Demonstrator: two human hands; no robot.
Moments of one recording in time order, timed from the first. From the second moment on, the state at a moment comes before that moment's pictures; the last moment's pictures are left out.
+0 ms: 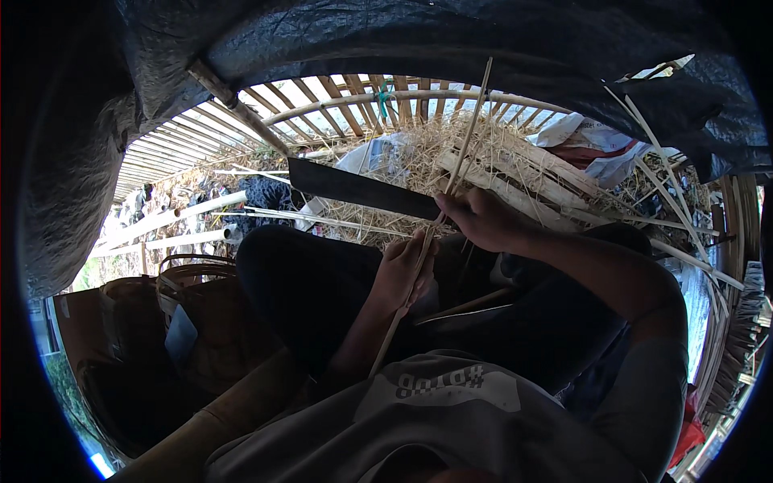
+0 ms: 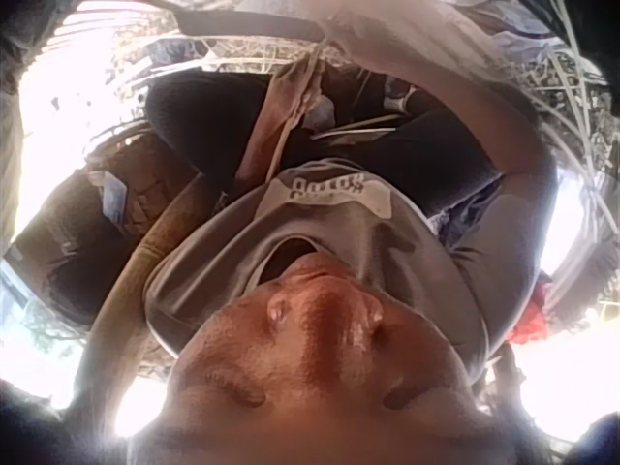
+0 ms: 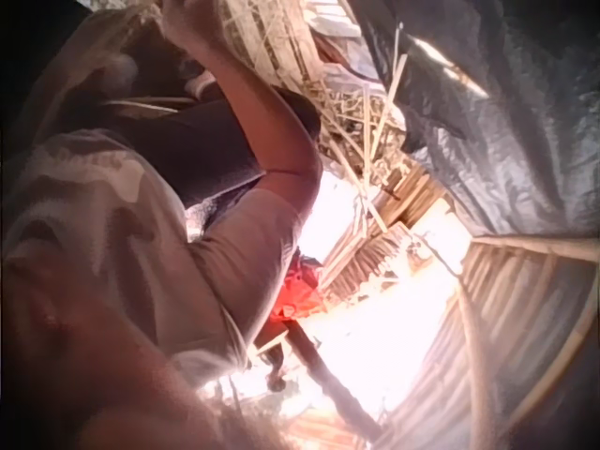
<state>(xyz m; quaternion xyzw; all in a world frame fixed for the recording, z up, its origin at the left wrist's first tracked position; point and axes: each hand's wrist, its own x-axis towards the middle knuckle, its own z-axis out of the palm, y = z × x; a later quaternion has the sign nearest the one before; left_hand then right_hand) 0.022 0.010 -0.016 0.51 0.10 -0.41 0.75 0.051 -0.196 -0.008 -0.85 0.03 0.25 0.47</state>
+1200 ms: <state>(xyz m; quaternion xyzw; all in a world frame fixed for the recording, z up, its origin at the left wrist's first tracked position) 0.032 0.018 -0.014 0.54 0.12 -0.37 0.74 0.072 -0.225 0.017 -0.80 0.02 0.37 0.46</state>
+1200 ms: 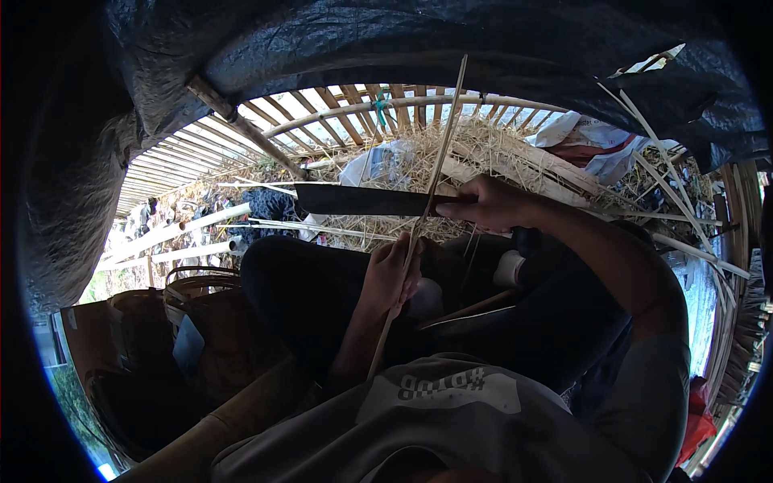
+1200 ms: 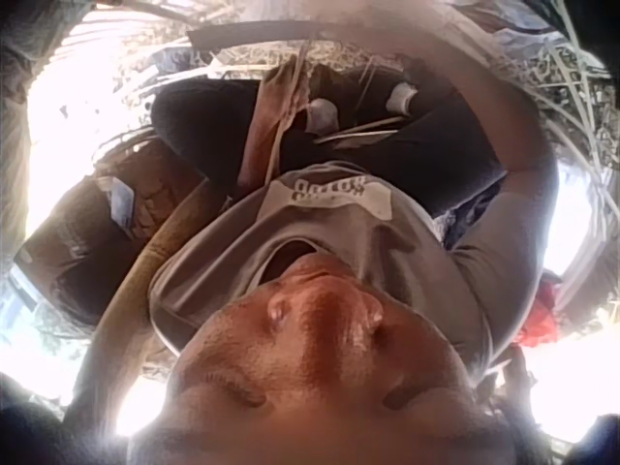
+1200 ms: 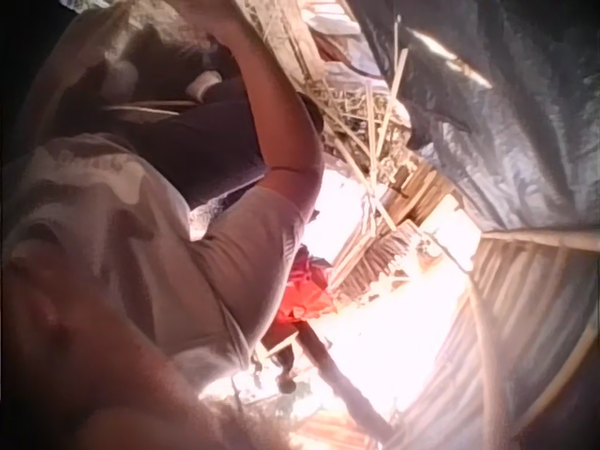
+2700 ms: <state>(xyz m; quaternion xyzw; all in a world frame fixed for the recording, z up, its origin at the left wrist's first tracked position) 0.027 0.010 -0.024 0.49 0.11 -0.40 0.77 0.065 -0.222 -0.021 -0.62 0.09 0.50 0.59</state>
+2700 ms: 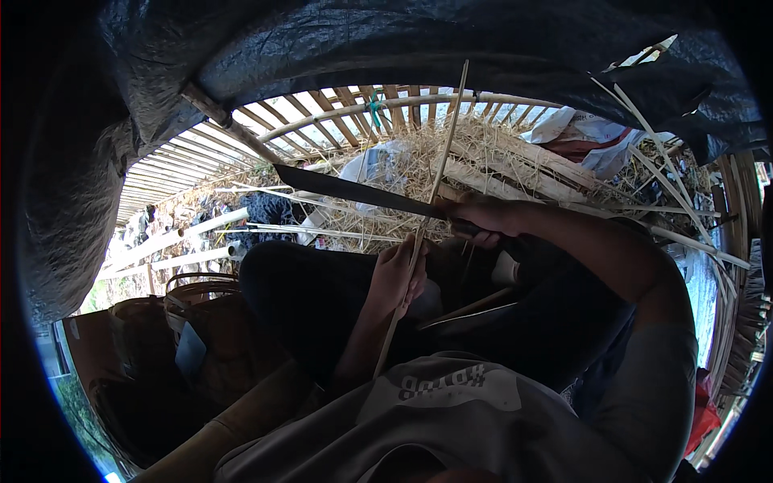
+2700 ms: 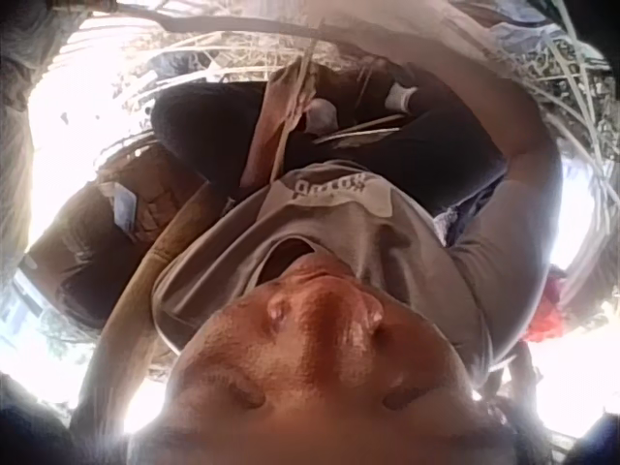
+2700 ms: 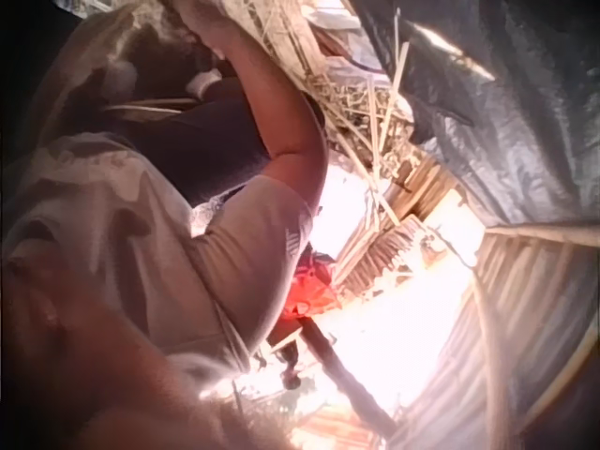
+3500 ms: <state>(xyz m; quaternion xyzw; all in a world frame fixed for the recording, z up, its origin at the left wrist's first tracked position) 0.036 0.009 -0.015 0.40 0.11 -0.46 0.79 0.053 -0.289 0.041 -0.92 -0.07 0.00 0.38</state>
